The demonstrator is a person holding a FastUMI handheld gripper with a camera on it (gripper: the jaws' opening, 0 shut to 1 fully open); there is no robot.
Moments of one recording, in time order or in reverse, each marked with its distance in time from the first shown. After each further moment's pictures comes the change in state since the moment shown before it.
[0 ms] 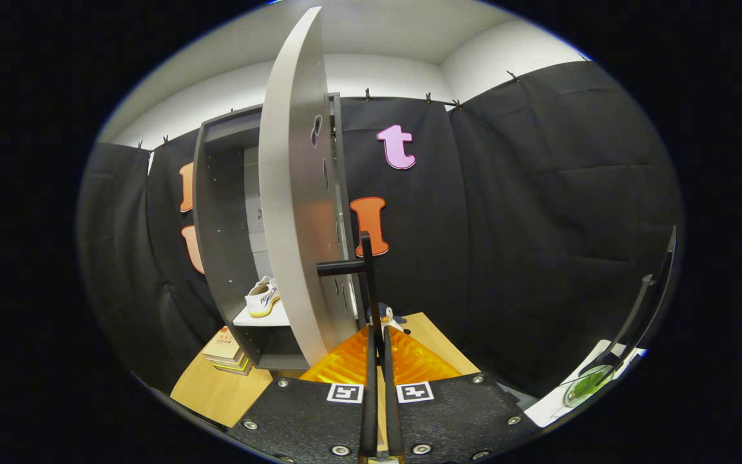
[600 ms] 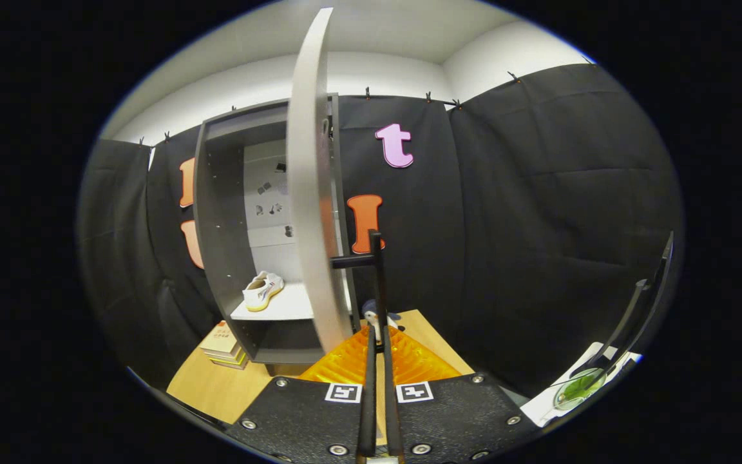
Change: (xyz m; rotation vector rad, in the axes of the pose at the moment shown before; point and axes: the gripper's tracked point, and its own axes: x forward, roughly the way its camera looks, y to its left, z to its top) arm -0.024 -0.009 0.002 -0.004 0.011 -0.014
